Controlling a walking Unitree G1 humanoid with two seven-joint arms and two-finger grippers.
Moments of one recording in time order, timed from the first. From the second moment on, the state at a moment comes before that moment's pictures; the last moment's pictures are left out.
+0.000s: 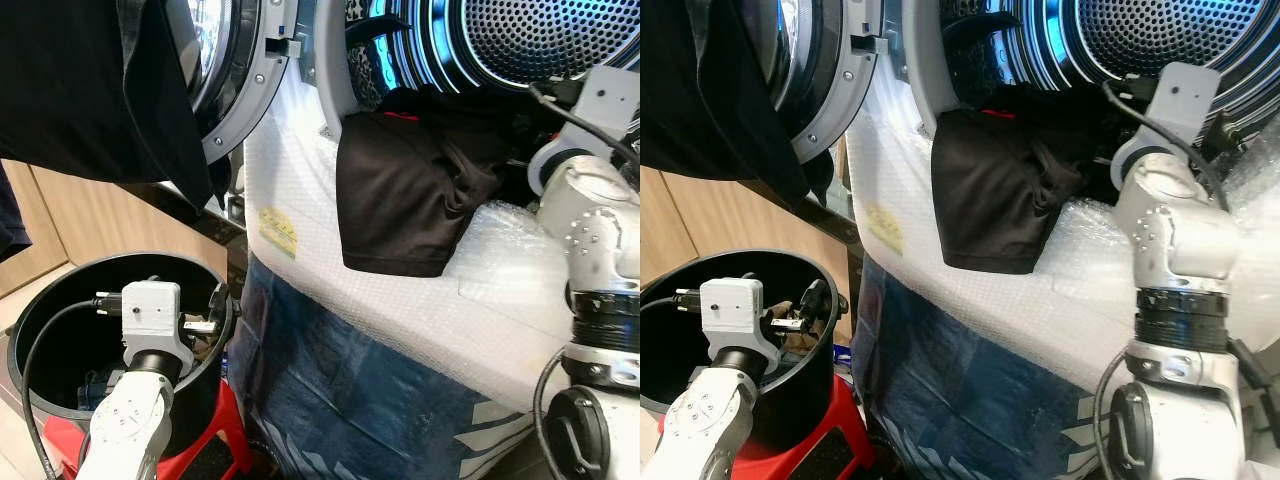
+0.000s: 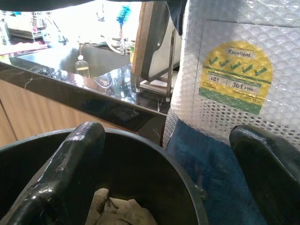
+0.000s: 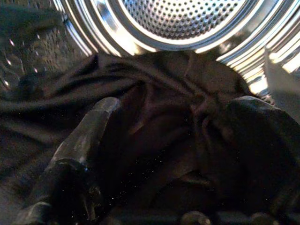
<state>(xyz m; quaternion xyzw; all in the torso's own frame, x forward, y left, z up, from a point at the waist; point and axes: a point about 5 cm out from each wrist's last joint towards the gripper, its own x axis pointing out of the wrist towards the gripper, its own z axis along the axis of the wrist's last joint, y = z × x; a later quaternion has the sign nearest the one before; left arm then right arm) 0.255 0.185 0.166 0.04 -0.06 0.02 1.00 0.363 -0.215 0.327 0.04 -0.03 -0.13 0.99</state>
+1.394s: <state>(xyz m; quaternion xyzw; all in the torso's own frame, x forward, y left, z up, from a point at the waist) 0.258 0.183 0.169 0.03 -0.07 0.00 1.00 0.273 -0.116 0.238 0.00 -0.16 0.16 0.97</state>
